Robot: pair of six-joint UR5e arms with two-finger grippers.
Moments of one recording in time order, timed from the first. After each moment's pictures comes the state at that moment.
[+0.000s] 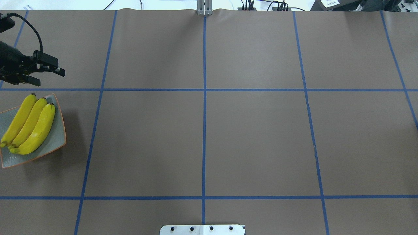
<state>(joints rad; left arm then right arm) -1.10 -1.72 -1.83 -2.02 -2.33 -1.12 1.56 -1.72 1.29 -1.06 2.18 0.33</state>
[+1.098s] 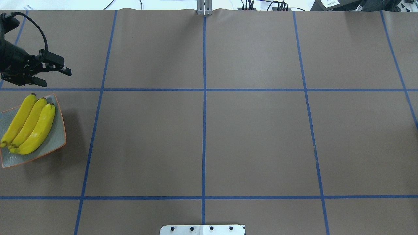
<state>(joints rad) -1.07 -1.73 -1.84 -2.02 -2.33 -1.20 1.58 -1.73 1.34 -1.04 2.18 0.27</state>
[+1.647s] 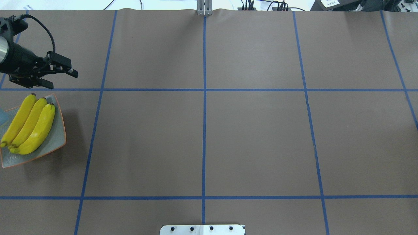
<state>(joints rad) -1.05 -1.75 -1.84 -2.02 -2.33 -1.22 1.70 -1.73 1.40 -1.14 2.19 0.10</state>
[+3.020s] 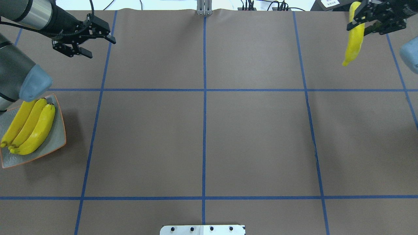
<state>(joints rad) -1.05 -2.05 -1.63 -2.12 -2.33 -1.37 1.23 -1.15 1.64 -1.27 2.42 1.07</state>
